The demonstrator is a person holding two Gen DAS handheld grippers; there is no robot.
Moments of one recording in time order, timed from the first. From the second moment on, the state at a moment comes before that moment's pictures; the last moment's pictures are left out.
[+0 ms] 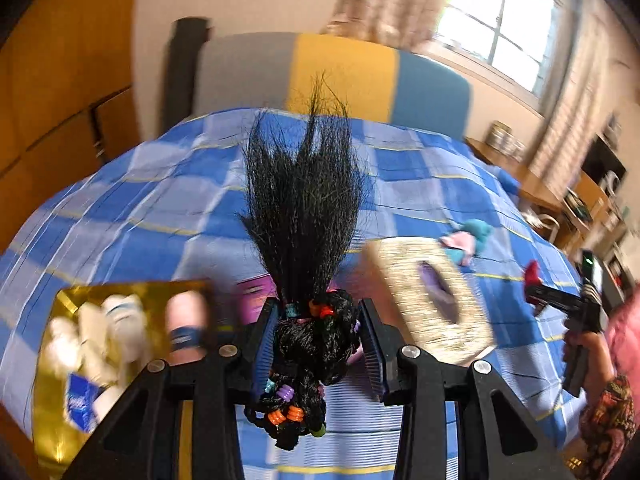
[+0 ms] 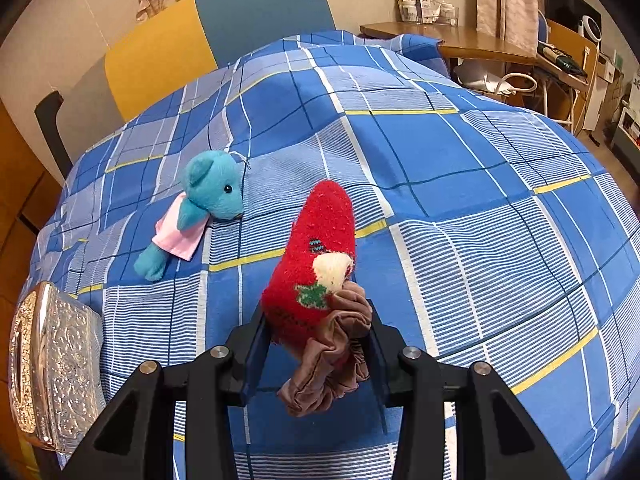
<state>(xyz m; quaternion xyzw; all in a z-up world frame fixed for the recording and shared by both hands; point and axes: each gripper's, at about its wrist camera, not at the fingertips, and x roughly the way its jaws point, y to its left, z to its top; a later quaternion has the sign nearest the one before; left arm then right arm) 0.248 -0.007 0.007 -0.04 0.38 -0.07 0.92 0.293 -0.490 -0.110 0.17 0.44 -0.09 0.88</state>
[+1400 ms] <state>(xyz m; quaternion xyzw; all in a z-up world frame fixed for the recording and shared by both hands) 0.163 0.101 -0.108 0.00 0.41 0.04 0.91 0.259 -0.439 -0.033 0.16 0.33 -0.06 0.93</state>
